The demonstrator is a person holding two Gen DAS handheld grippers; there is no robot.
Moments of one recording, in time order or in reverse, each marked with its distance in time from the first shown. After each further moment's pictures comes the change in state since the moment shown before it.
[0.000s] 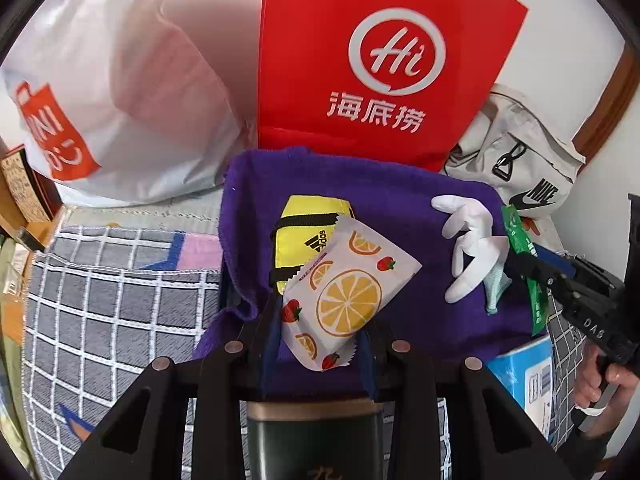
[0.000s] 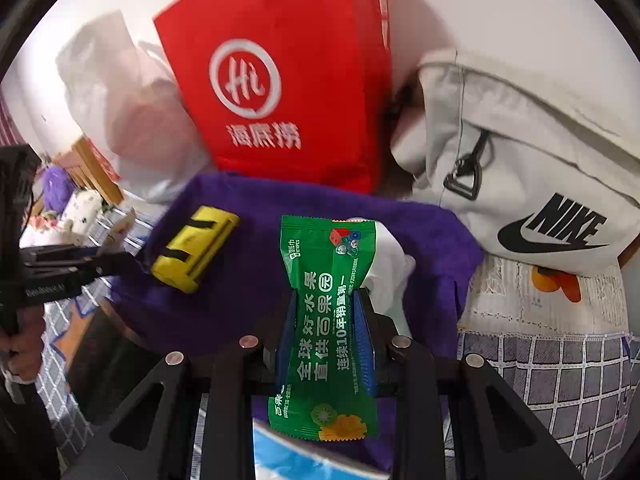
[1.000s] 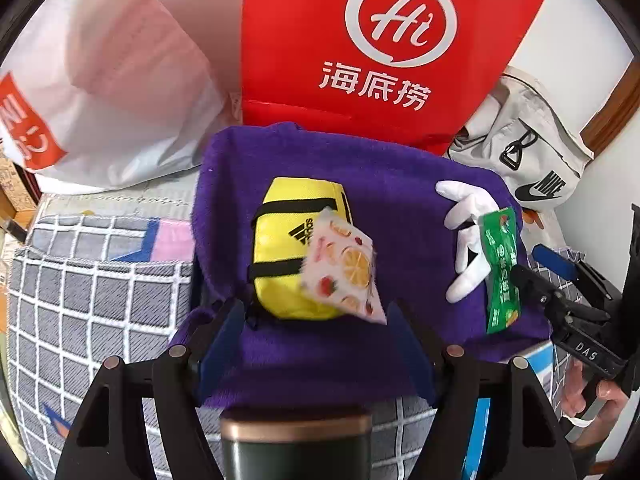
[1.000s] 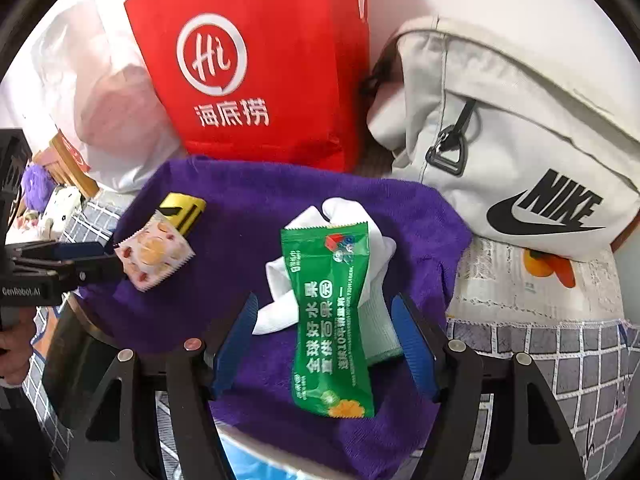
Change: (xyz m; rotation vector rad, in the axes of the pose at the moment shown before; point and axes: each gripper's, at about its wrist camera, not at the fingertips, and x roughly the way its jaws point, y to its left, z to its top) left arm 0.020 -0.002 0.000 -0.016 0.075 -0.014; right arm 0.011 -0.006 -0.007 0.031 0.016 -0.064
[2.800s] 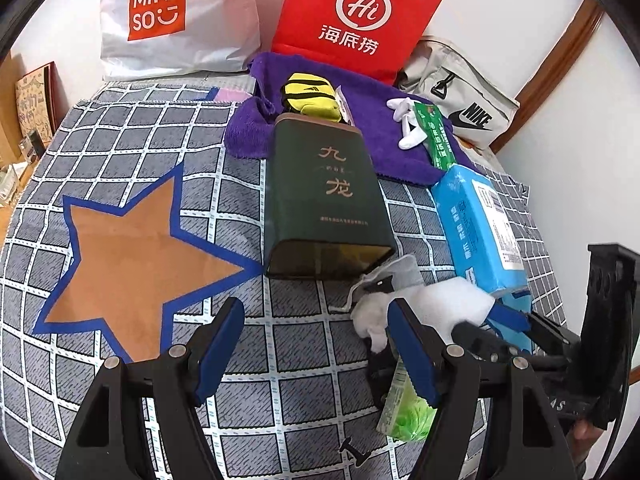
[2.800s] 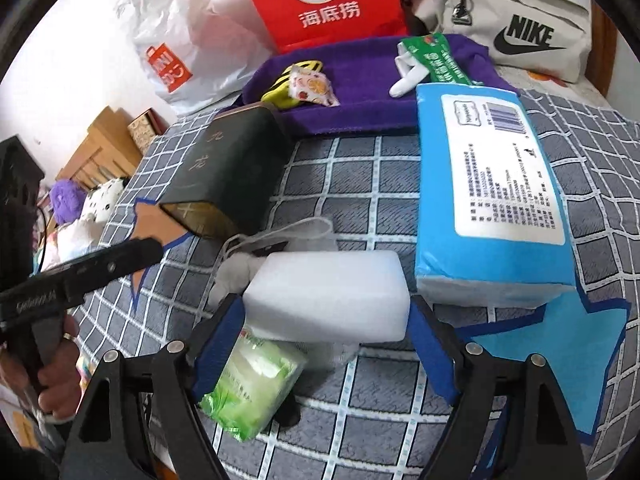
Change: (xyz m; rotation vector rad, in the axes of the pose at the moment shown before) left arm -0.090 0.037 -0.191 0.005 -0.047 -0.138; right arm -0.085 0.130 -0.190 0.197 0.086 0.101
